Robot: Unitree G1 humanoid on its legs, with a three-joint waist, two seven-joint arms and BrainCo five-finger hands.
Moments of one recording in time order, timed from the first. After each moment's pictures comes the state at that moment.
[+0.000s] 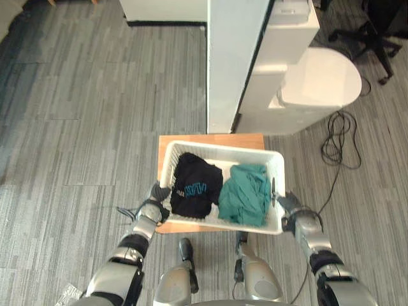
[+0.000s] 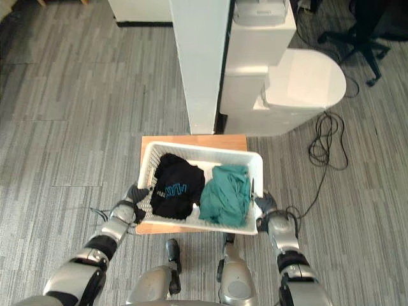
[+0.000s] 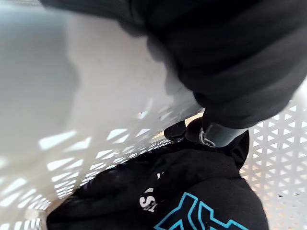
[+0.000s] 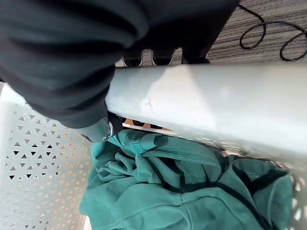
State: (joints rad) left arm -0.35 0.19 -0.08 0.85 0.32 -0.01 0.15; right arm -0.22 -0.21 -0.12 0.76 0.00 0.00 0.06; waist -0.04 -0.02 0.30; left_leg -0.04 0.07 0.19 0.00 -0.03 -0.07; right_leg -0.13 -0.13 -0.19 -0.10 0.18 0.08
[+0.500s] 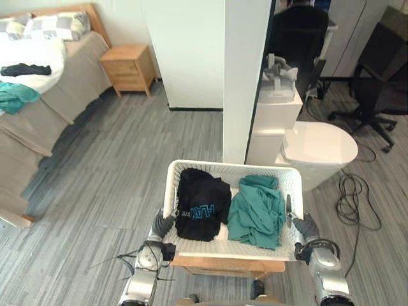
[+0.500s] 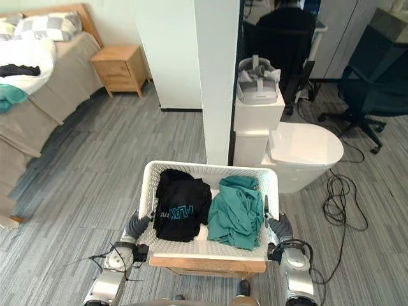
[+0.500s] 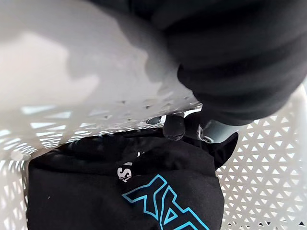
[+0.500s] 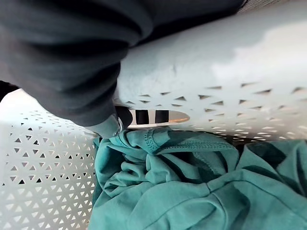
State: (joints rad) left arm 0.15 0.06 -0.03 0.27 0.19 -0.04 0.04; right arm 0.07 -0.12 -0.24 0.41 0.01 -0.03 0.09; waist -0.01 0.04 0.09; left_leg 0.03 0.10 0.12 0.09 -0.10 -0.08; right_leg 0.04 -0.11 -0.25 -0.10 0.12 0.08
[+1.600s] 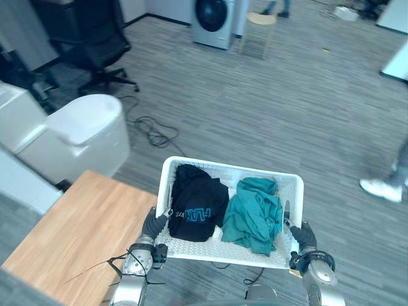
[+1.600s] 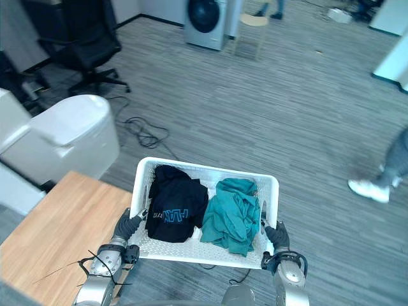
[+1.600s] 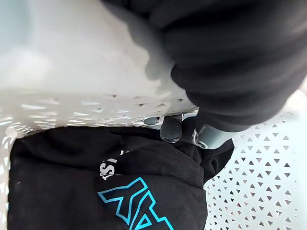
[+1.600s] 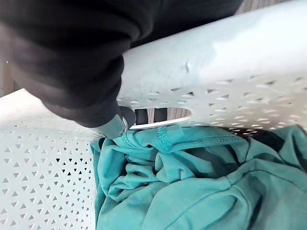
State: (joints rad) left arm 0.21 0.13 -0.03 0.14 0.05 -0.02 0.02; right arm 0.20 -0.04 -0.20 0.31 0.12 -0.06 0.07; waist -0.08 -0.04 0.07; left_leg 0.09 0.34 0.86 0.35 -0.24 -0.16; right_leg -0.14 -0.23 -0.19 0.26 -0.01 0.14
